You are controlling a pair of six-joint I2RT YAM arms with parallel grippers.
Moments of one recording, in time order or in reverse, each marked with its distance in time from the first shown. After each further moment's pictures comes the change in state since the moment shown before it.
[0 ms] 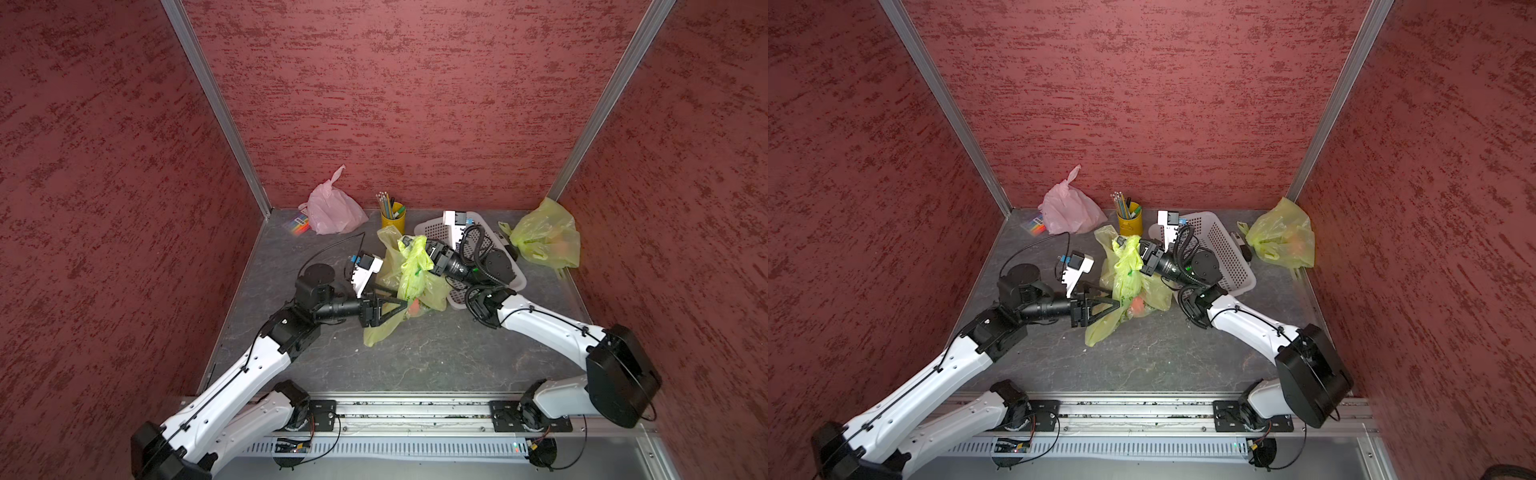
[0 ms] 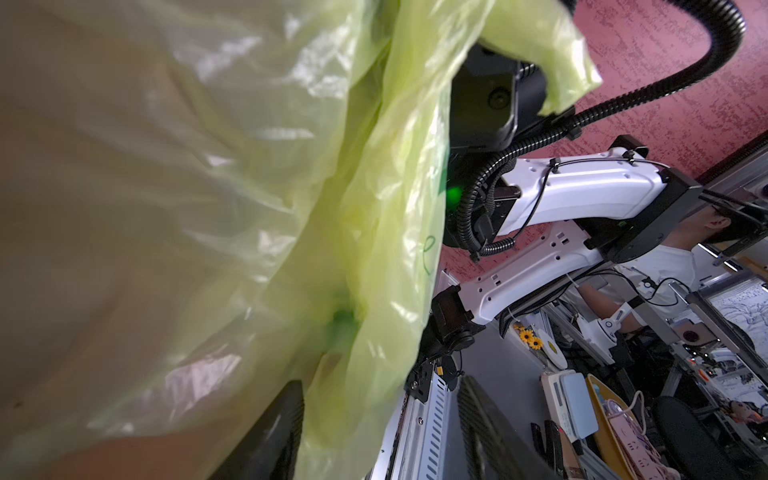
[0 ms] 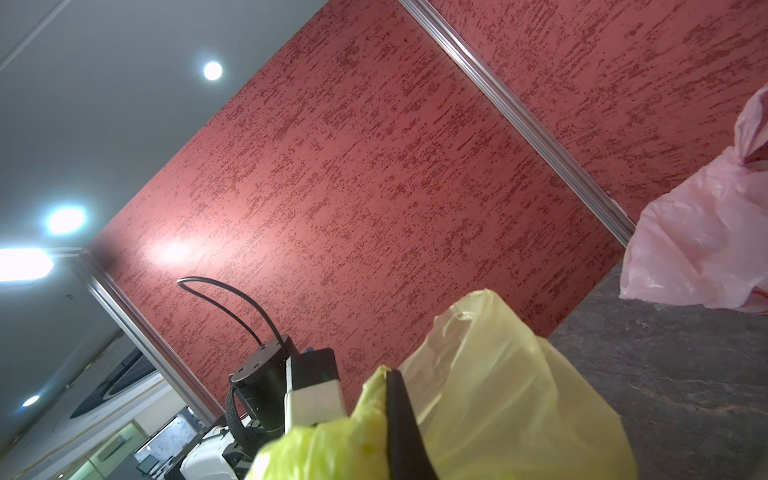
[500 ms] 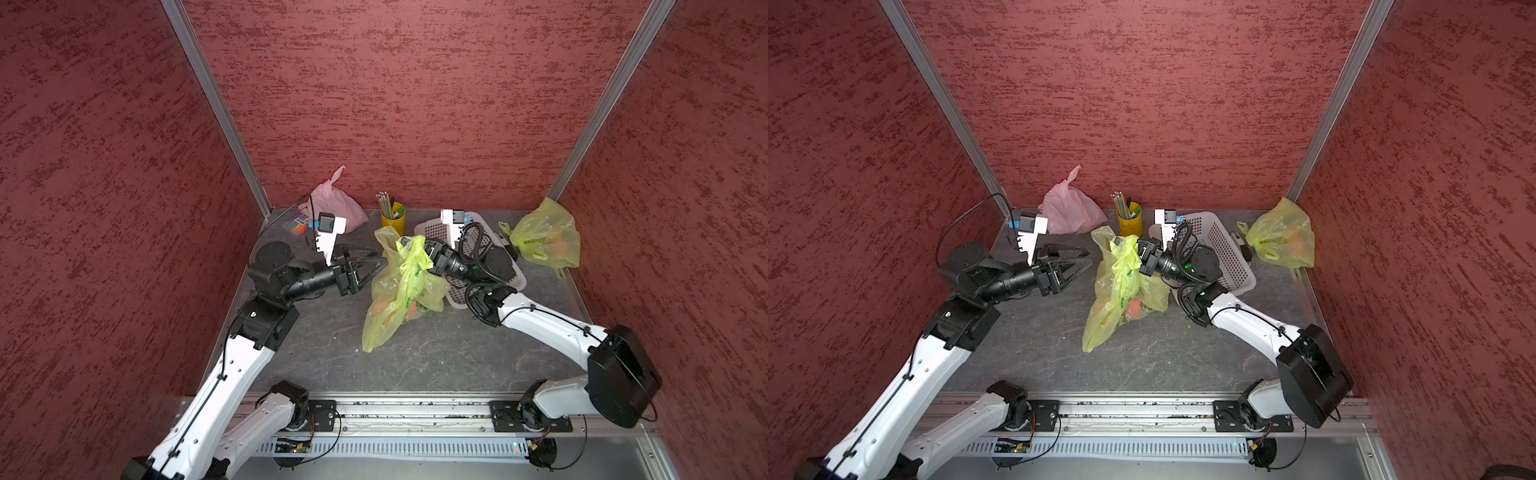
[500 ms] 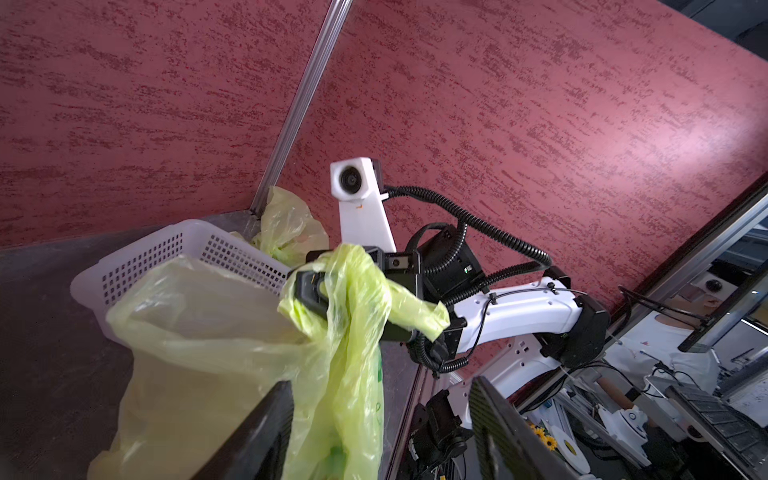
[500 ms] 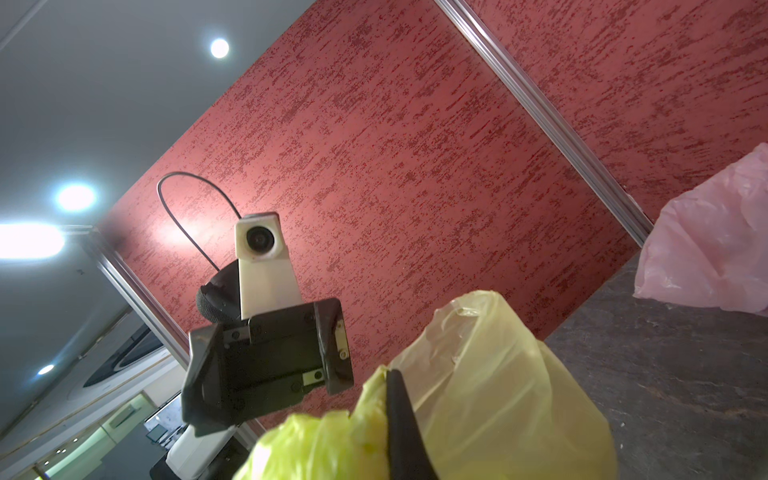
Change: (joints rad) left arm 0.192 0.082 0.246 0.160 0.080 -0.178; right arm -0.002 0.000 0.017 -0.034 -0.056 -0.024
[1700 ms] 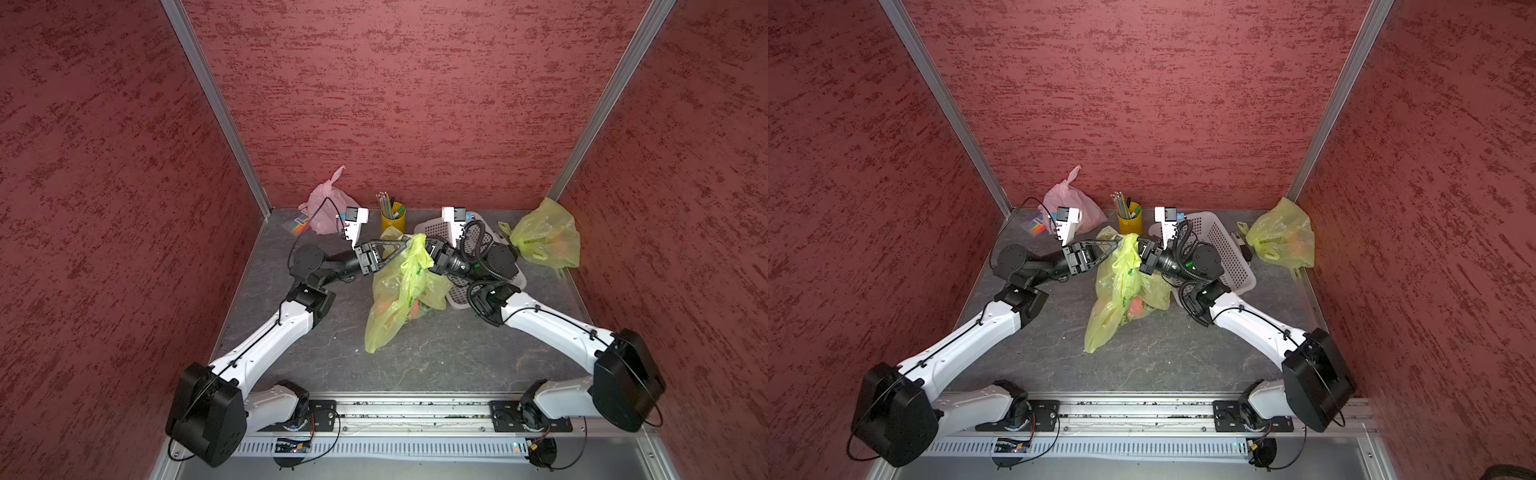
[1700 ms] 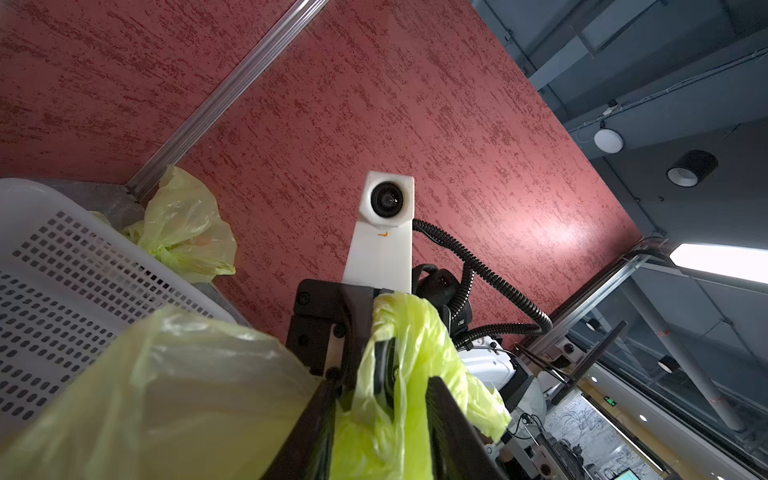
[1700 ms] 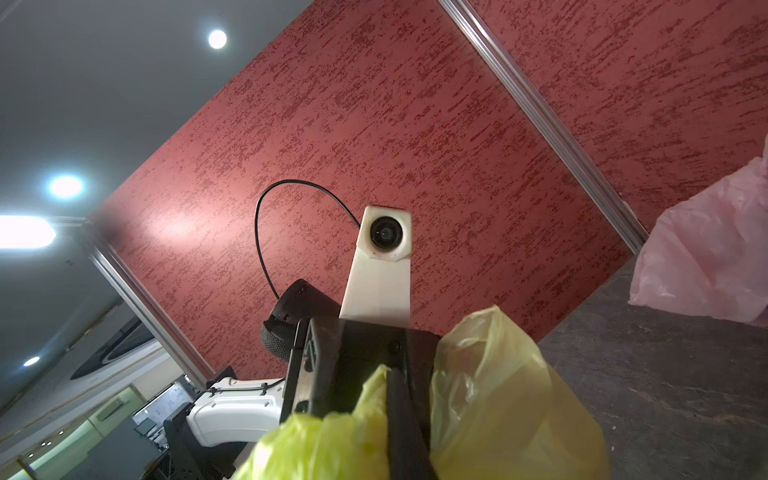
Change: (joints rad) left arm -0.072 0.275 -0.230 0.823 0.021 -0.551; right arm 0.000 -0.024 0.027 -0.058 0.005 -0.036
